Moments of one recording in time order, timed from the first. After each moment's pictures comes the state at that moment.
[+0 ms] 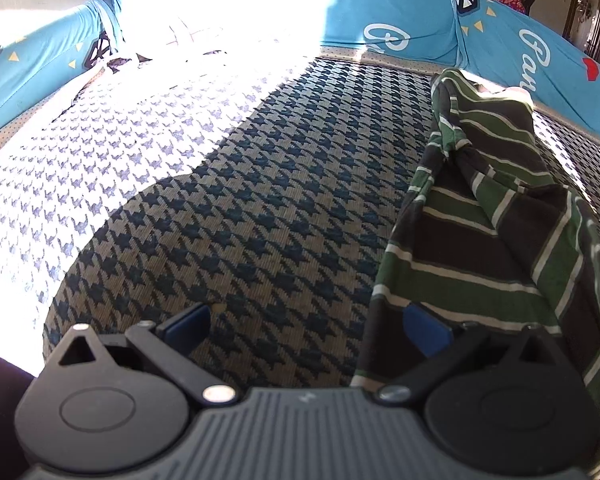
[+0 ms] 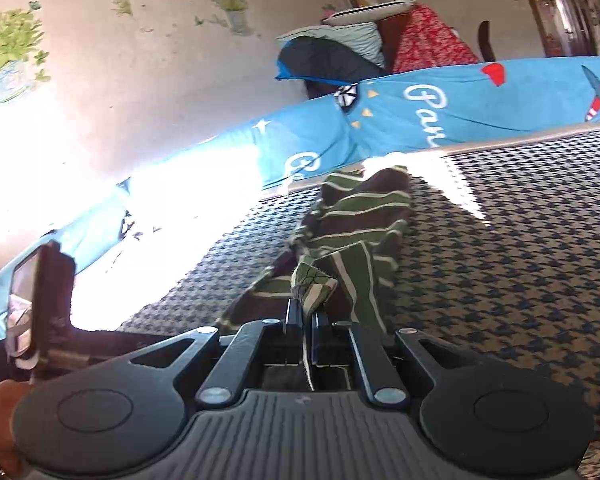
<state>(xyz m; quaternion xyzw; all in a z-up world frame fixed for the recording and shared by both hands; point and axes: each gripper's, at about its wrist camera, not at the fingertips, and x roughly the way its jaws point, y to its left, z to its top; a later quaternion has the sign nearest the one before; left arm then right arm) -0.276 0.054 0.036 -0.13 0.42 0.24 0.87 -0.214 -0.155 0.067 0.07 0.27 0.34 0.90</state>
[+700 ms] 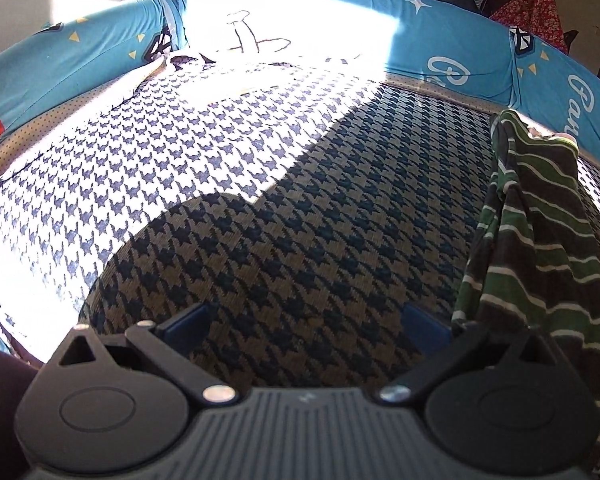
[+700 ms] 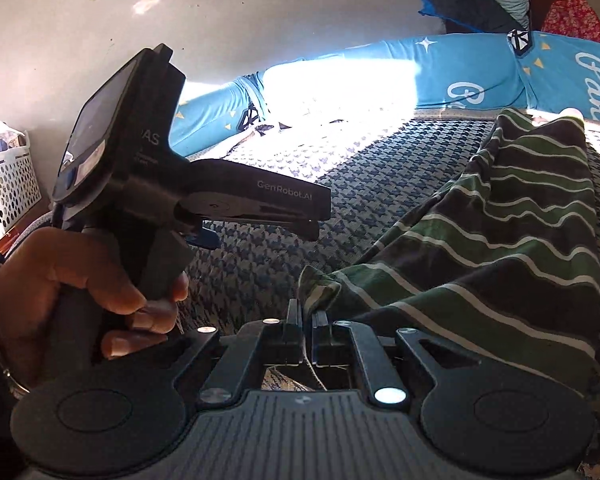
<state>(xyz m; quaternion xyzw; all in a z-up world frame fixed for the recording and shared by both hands) -0.297 0.096 0.045 -0.16 0.39 0.29 0.86 -0.262 -0.059 0.025 -0.03 0.31 0.48 0.82</state>
